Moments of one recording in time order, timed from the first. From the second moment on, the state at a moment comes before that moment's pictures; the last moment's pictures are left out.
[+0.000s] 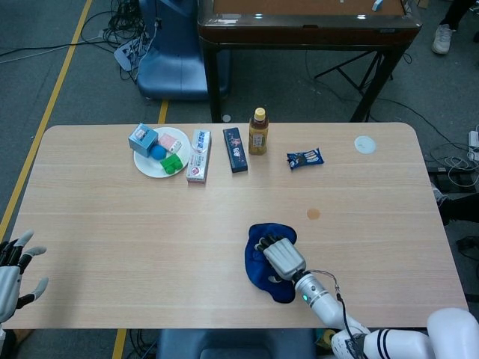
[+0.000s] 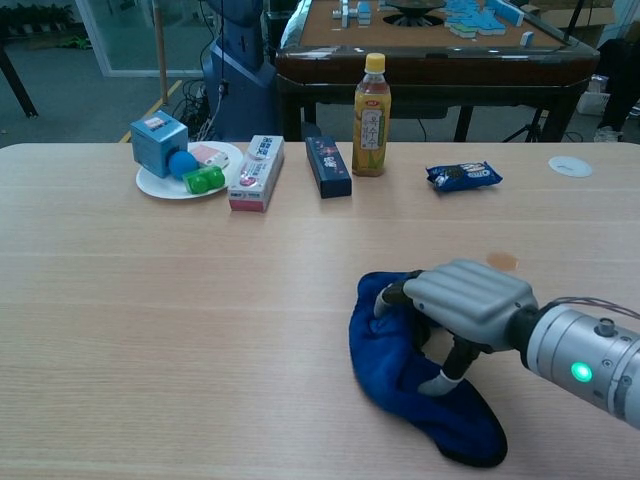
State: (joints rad) left arm -0.02 -1.12 -0.02 -1.60 1.50 1.55 0.07; right arm 0.60 -1.75 0.04 -1.41 -1.21 0.91 -0.60
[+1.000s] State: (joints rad) left arm -0.03 -1.12 -0.02 -1.60 1.51 1.53 0.07; right arm 0.59 -1.58 0.19 -1.35 -1.25 1.04 -0.37
